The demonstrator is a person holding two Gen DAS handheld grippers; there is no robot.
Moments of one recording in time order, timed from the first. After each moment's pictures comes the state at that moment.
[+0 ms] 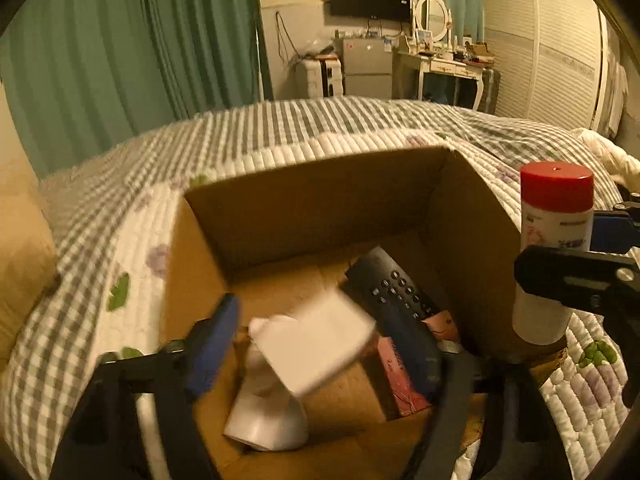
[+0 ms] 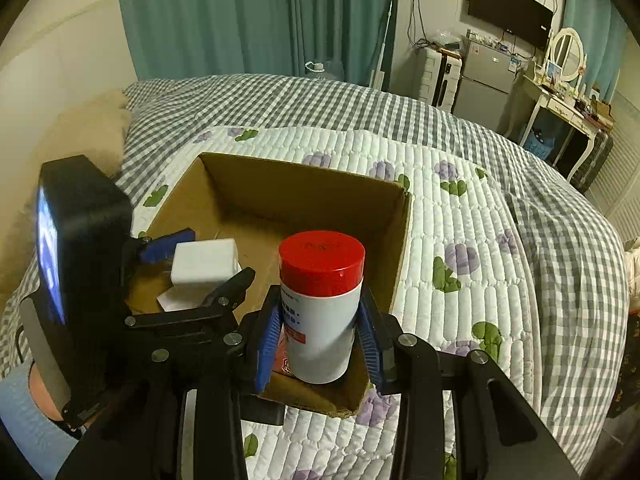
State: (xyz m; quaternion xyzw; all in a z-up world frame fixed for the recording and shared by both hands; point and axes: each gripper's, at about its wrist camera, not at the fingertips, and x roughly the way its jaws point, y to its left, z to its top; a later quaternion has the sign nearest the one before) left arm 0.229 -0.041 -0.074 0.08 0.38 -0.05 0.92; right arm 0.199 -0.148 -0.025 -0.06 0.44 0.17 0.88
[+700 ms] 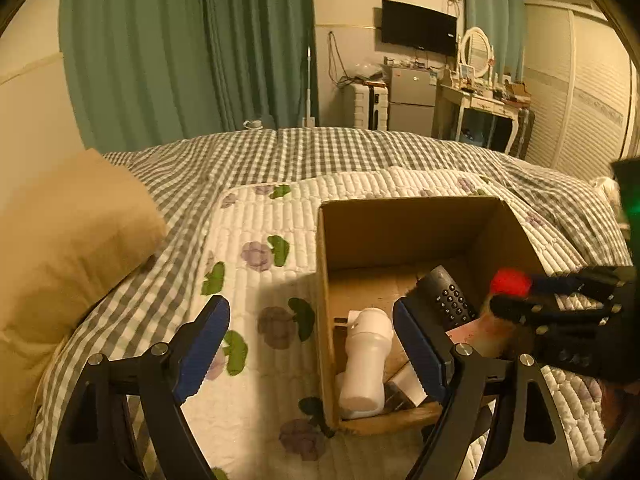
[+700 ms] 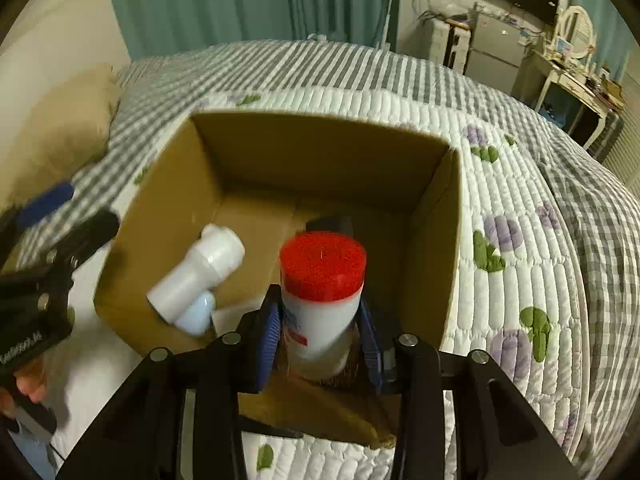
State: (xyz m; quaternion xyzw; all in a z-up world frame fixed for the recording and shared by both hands) left arm 0.193 0.040 -0.032 0.02 0.35 0.01 0.94; right arm 0.215 -0.128 -0.060 -0.04 0.46 0.16 0.87
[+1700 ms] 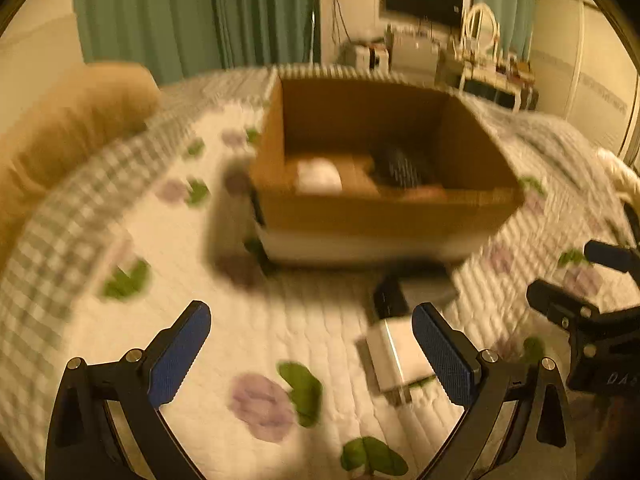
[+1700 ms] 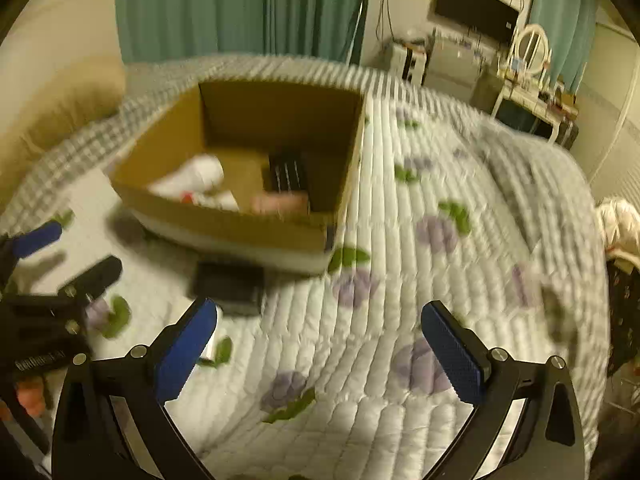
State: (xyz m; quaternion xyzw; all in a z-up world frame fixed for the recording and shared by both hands) left arm 0.092 -0.015 -0.111 0.01 0.42 0.02 0.91; right arm 0.087 -0.180 -0.097 -0.08 0.45 0.10 0.89
